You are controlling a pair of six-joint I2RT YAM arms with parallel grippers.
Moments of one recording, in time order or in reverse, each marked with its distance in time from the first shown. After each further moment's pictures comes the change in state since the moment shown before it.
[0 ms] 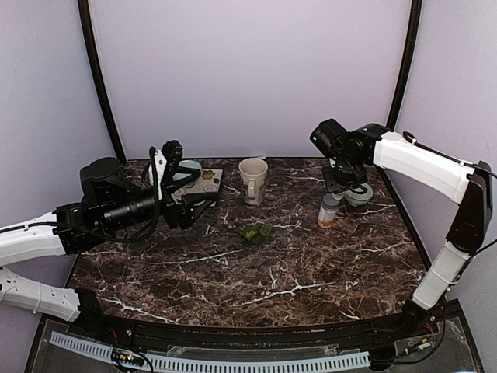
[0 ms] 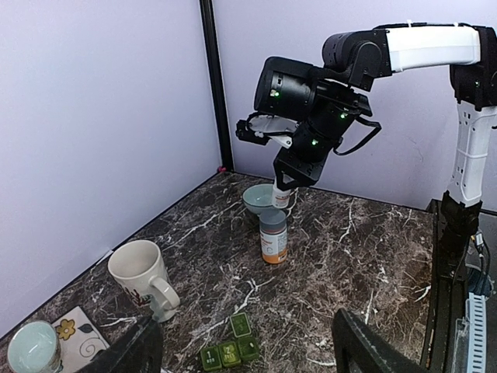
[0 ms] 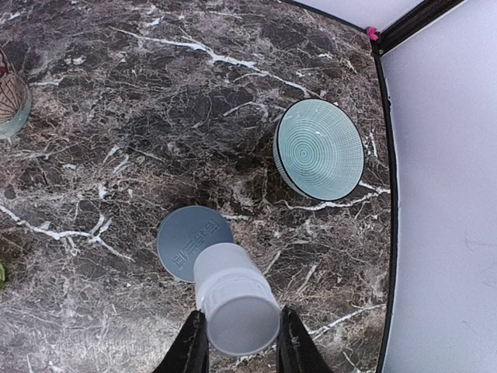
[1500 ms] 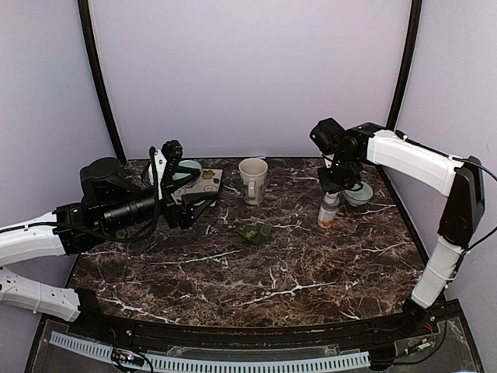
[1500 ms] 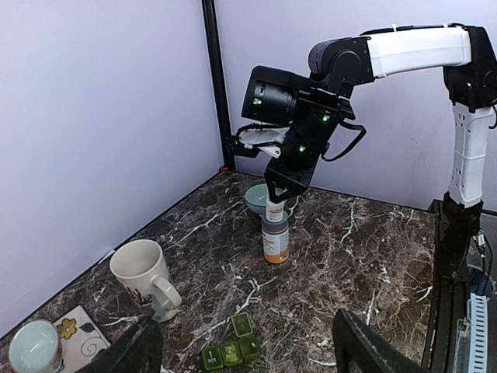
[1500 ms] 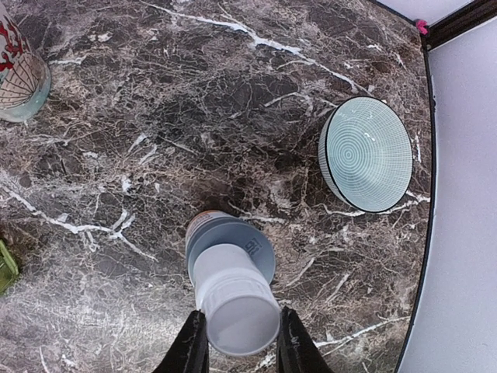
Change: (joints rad) left arm 0.000 -0.001 0.000 0.000 -0.006 0.000; right arm -0.062 0.082 0.042 0.027 -0.159 -0.071
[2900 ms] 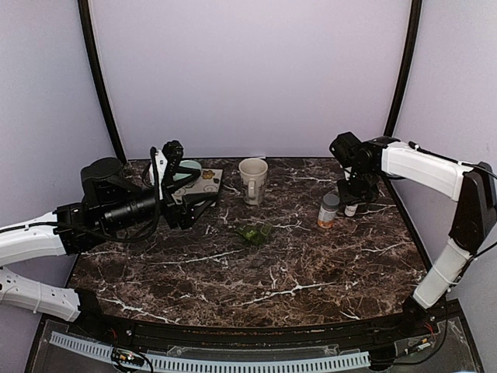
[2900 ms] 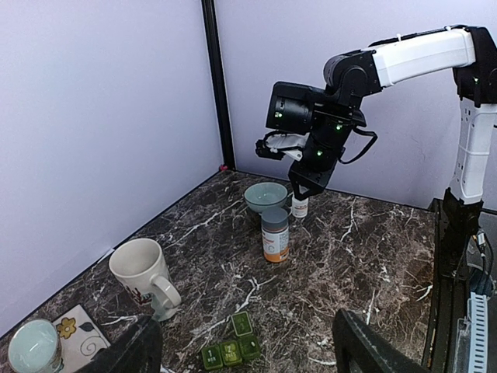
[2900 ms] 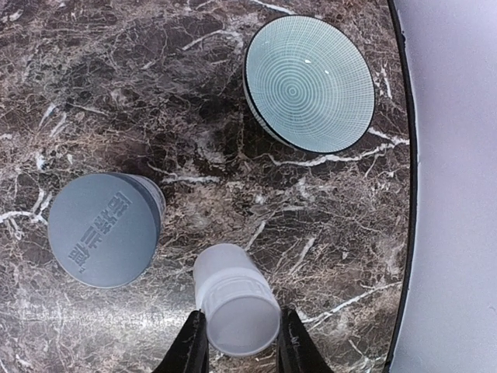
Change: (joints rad) left arm 0.000 0.003 0.000 0.000 0.000 0.000; right arm -0.104 -0.099 -0.202 0.030 0.014 0.031
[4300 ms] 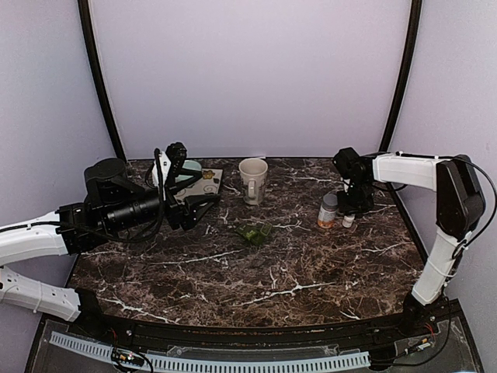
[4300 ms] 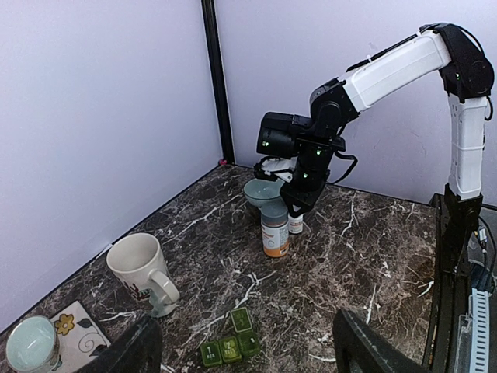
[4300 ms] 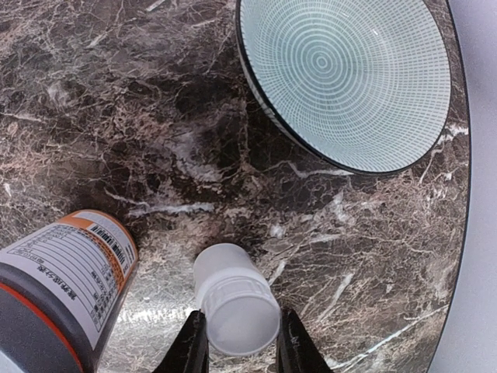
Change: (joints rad) left arm 0.000 0.017 0.000 -0.002 0.000 0.000; right arm -0.112 0.137 -0.110 0.205 -0.102 -0.023
